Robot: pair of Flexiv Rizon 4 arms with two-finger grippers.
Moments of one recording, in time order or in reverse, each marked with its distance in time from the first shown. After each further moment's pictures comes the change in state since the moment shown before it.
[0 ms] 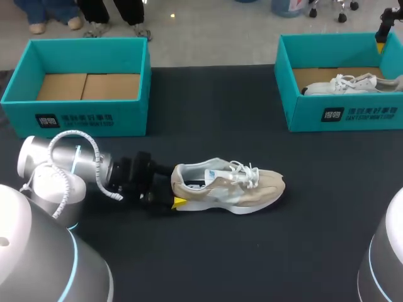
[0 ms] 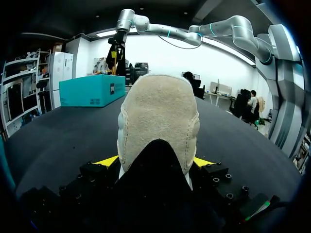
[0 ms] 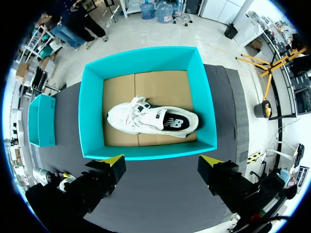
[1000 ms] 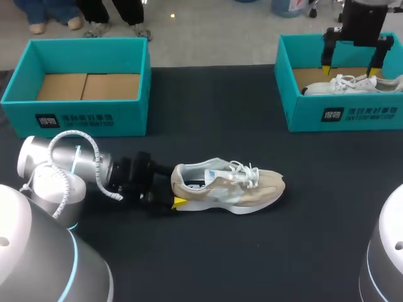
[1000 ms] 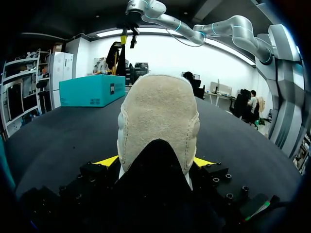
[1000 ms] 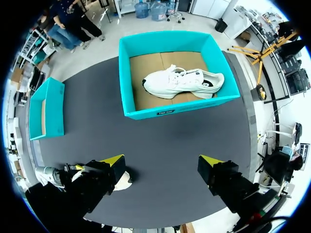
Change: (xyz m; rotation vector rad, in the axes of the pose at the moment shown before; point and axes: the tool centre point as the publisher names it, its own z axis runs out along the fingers) left arm 0.000 0.000 0.000 0.000 0.000 0.000; right arm 0.154 -0.132 -0.032 0.011 -0.058 0.090
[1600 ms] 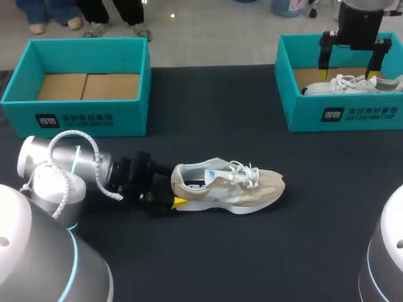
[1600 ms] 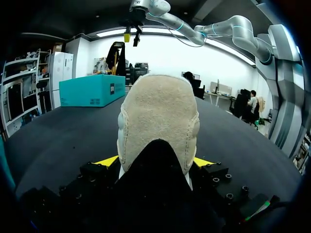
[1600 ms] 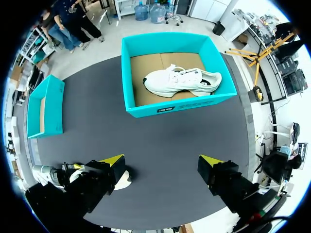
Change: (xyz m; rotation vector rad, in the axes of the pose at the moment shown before) left arm 0.000 0.000 0.000 0.000 0.000 0.000; right arm 0.004 -0.011 -0.004 -0.028 -0.022 0.000
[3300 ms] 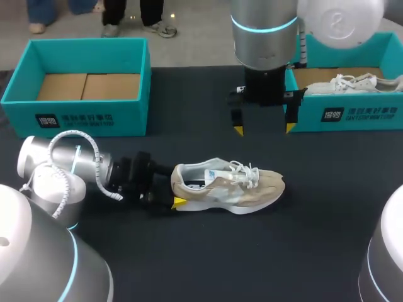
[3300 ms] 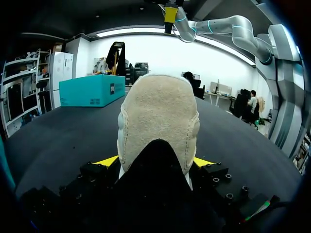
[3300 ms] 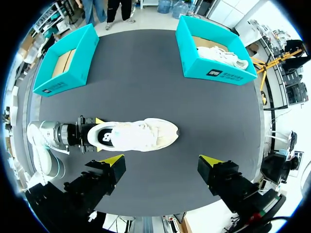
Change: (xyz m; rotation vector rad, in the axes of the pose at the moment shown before) left arm 0.000 0.000 0.000 0.000 0.000 0.000; right arm 0.168 -0.172 -0.012 0.028 -0.023 -0.134
